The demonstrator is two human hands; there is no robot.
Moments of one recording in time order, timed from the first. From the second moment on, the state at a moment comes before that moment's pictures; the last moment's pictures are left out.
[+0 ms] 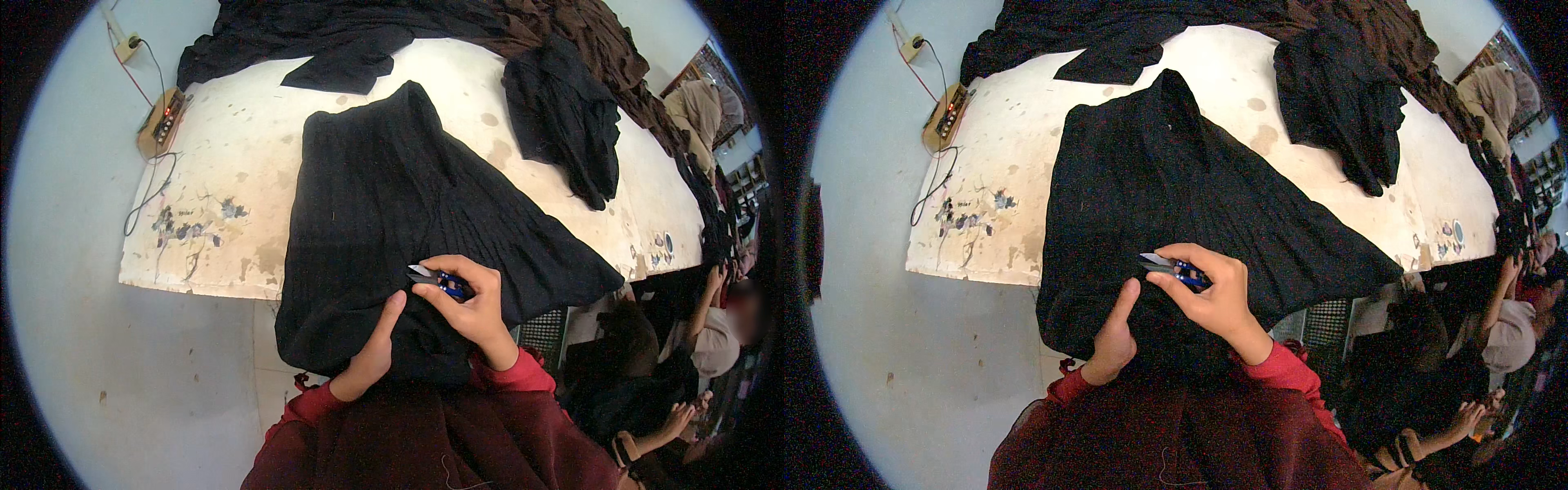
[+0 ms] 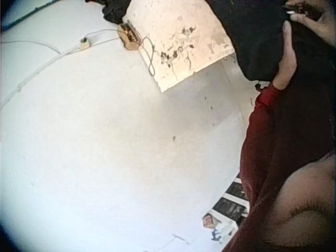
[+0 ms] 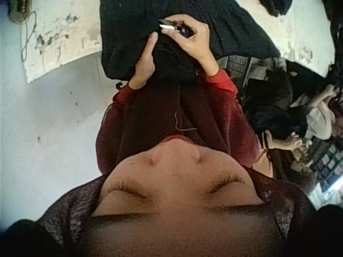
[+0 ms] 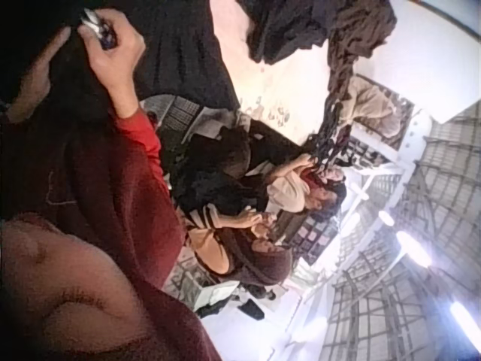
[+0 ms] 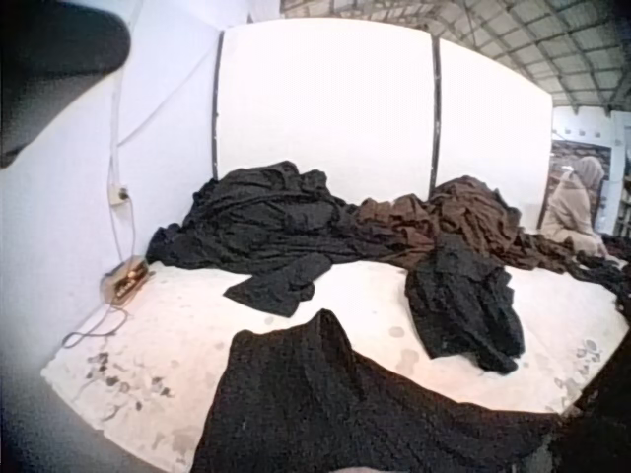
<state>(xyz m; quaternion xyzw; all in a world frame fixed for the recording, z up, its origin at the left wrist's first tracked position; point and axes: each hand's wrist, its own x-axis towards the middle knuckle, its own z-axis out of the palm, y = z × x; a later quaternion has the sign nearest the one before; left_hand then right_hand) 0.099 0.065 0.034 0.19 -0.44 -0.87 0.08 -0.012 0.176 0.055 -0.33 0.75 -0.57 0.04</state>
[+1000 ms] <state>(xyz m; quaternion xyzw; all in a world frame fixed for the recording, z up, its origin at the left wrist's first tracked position) 0.100 0.060 0.017 0.20 -0.78 -0.53 0.26 -0.010 0.173 0.070 -0.35 0.76 -0.53 0.08</state>
